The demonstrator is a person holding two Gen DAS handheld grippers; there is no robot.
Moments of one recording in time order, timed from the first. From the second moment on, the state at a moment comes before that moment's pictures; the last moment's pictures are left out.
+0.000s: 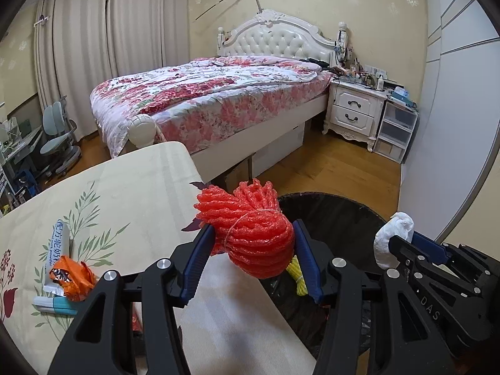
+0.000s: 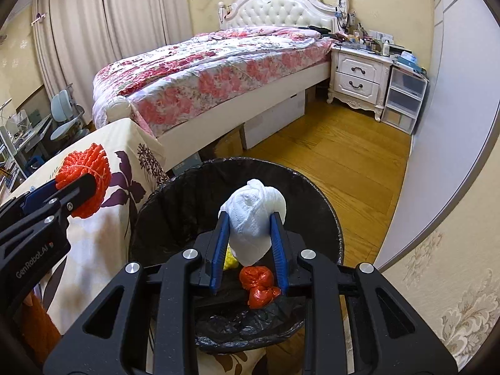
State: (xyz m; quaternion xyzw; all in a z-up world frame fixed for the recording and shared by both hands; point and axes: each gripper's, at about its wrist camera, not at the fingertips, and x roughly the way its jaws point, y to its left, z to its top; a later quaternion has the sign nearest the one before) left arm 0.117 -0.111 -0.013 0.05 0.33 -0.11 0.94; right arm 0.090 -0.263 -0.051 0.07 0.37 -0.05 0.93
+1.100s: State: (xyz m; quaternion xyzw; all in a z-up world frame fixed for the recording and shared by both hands) left arm 0.115 -0.099 -0.007 0.04 0.34 -0.09 0.93; right arm 0.083 -0.270 -0.044 0.08 0.36 -0.07 0.93
